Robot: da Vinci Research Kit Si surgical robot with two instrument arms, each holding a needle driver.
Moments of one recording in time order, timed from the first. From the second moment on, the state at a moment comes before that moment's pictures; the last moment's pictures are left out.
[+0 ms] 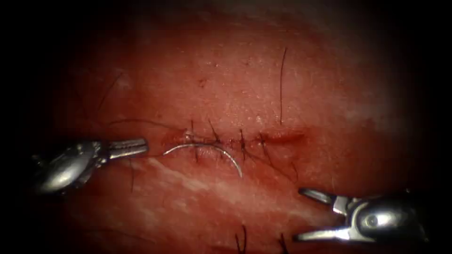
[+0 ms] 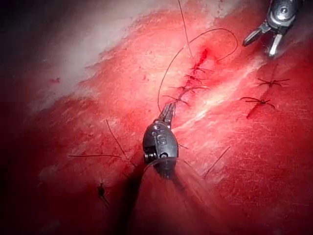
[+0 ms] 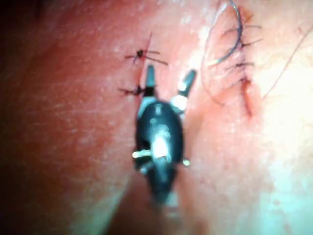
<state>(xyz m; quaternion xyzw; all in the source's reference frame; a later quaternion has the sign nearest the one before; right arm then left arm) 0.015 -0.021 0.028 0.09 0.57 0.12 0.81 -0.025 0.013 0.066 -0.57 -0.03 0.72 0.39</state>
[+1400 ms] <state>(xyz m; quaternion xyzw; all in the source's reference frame) 0.020 -0.012 0.030 0.11 0.63 0.15 0.75 -0.038 0.019 0.069 -0.24 0.06 0.95 0.17</state>
